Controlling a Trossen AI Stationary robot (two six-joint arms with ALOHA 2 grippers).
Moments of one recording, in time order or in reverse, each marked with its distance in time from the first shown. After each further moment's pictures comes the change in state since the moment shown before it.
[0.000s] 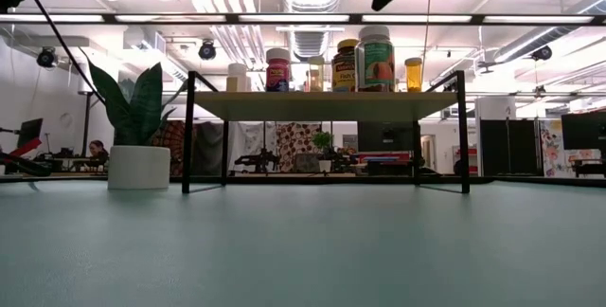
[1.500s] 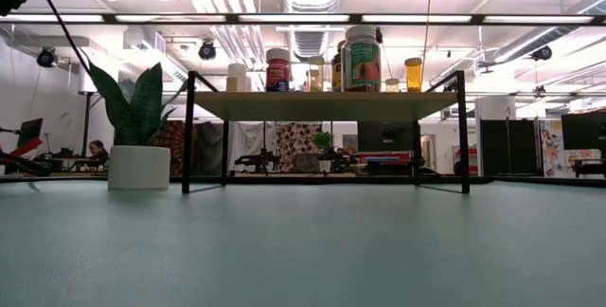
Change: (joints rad) left arm -0.027 0.117 0.011 0.000 0.073 -0.545; right arm 0.355 -0.367 -0.637 0.788 0.047 -0.183
